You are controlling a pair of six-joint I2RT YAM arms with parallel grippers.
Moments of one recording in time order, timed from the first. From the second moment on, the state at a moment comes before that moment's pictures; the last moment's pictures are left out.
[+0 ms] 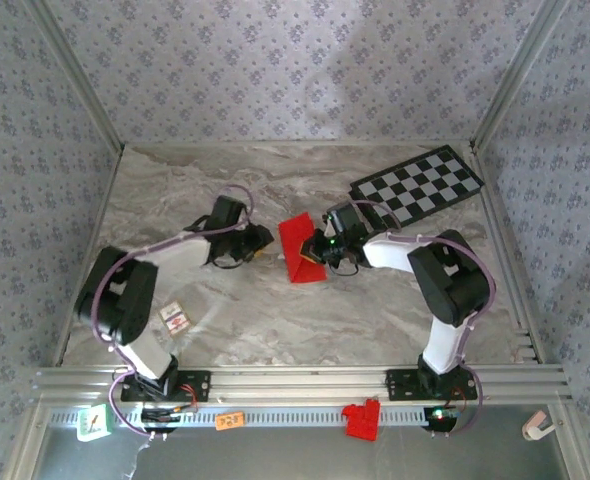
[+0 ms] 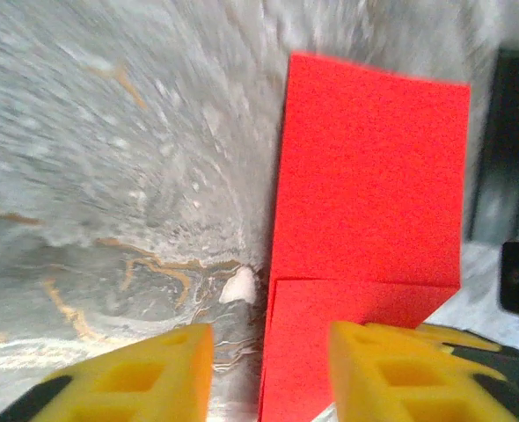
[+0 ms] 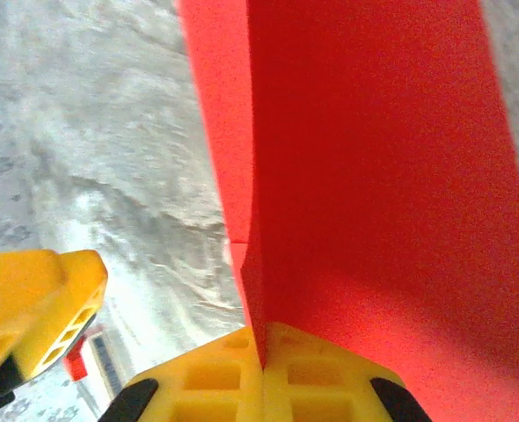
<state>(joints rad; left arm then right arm) -0.45 1.60 0.88 -0.12 0.33 -1.03 0.54 1.79 0.93 0.07 -0.48 0.95</state>
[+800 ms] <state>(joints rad) -0.44 1.59 0.66 0.69 0.58 -1.43 0.48 1.75 1.01 0.40 -0.77 1.11</state>
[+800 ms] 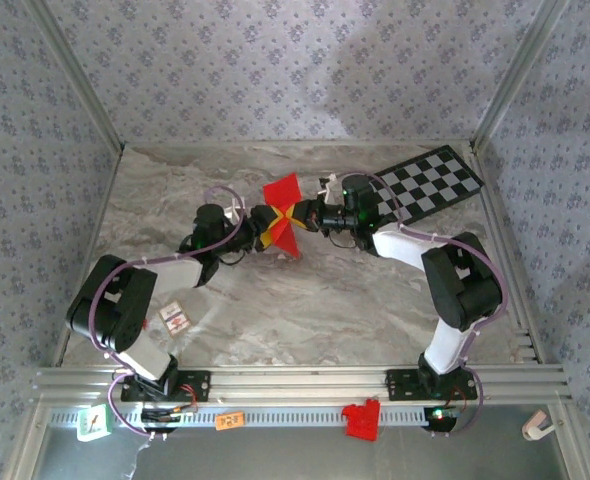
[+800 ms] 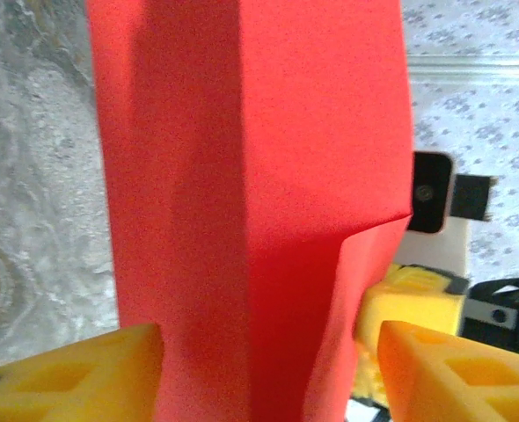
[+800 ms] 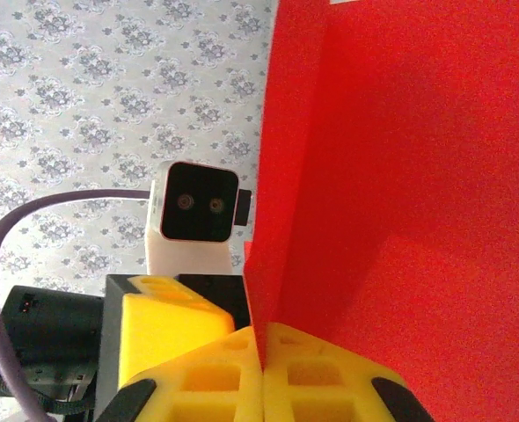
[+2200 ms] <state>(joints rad) -0.66 1.89 1.52 -0.97 -0.50 -0.61 0.34 1.43 0.94 -0.31 -0.23 0.75</state>
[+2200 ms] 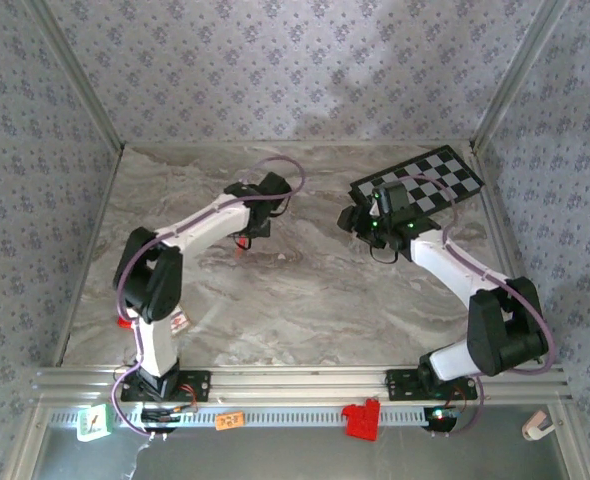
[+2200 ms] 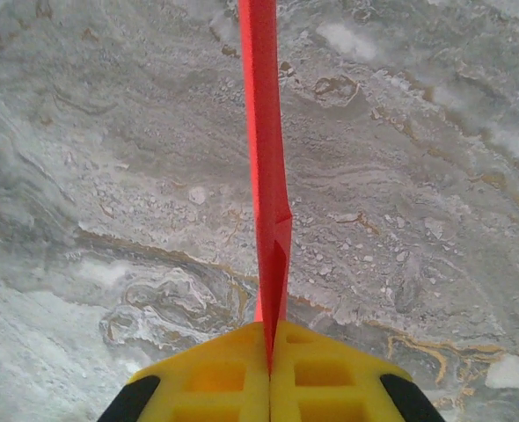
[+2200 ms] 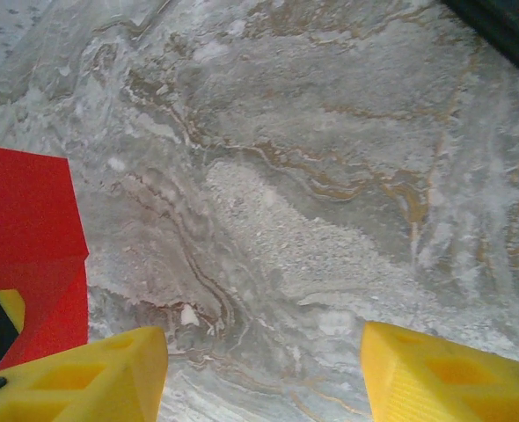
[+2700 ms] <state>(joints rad) -0.67 1.98 1.47 -0.79 0.00 -0.69 0.31 1.38 0.89 -0.32 -0.20 0.77</state>
